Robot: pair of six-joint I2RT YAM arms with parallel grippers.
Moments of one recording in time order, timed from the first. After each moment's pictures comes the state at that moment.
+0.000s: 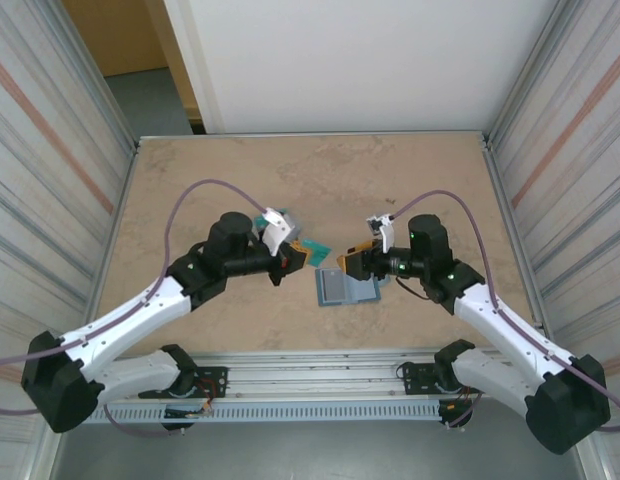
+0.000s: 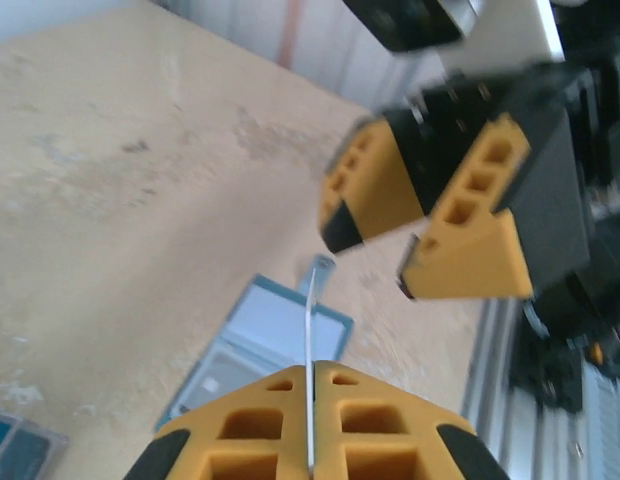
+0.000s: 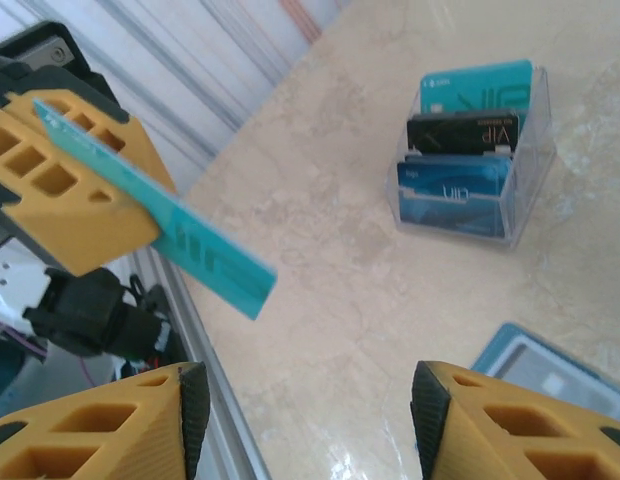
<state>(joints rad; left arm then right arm) -0.74 1.05 0.77 -0.09 0.39 -0.12 0.49 0.95 0.60 -0.08 -0.67 0.39</state>
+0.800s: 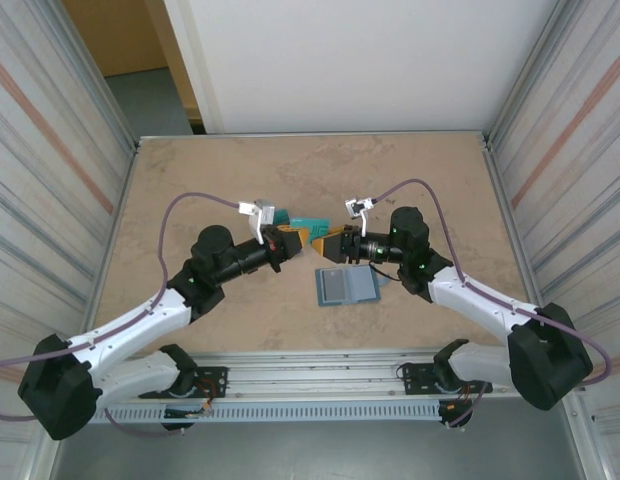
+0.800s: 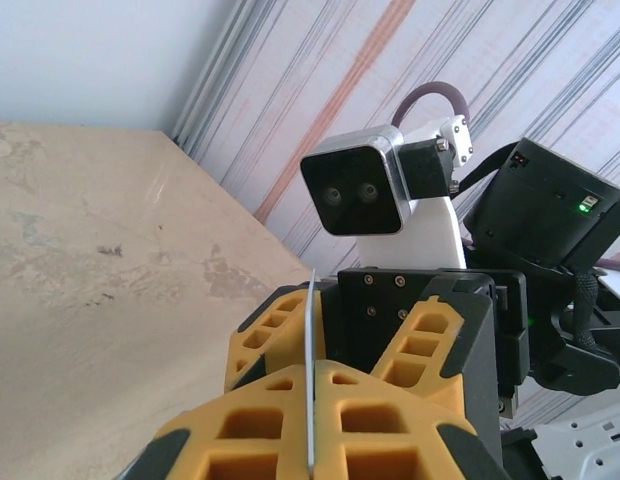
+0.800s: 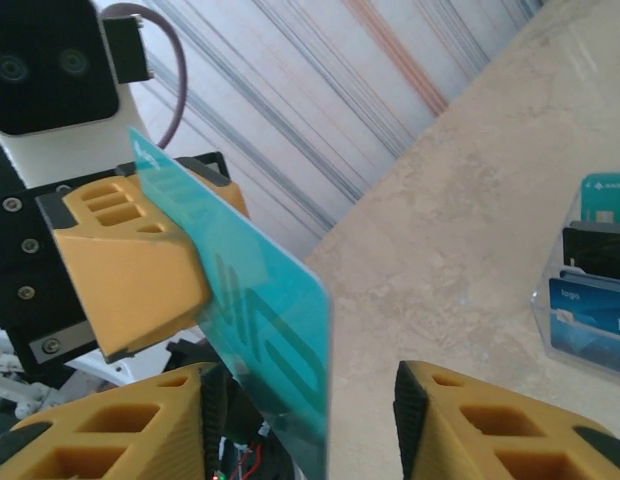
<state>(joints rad) -0.72 1.04 0.61 0.41 0.36 -0.56 0.59 1.21 0.63 0.47 -0.76 0.68</state>
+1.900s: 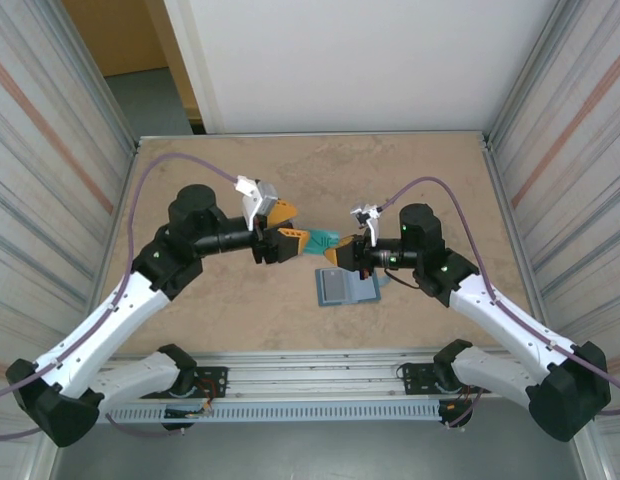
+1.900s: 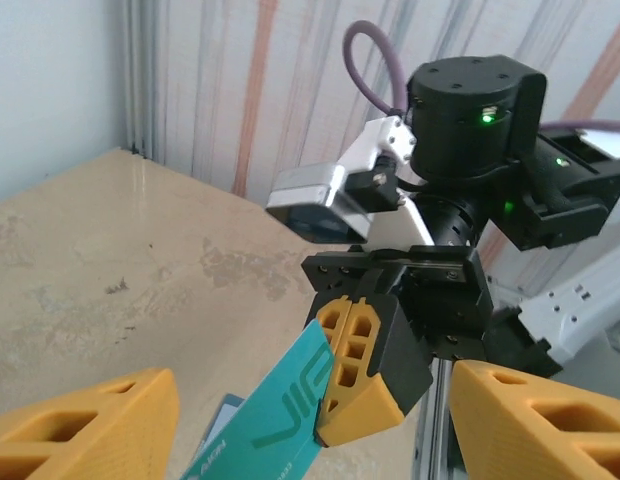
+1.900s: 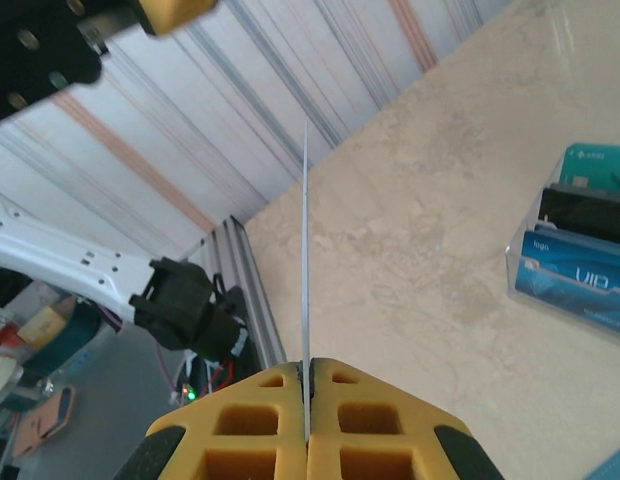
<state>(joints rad) -0.64 1.03 1.07 -0.27 0.63 -0.05 0.59 1.01 0.75 -0.08 -0.76 0.36</state>
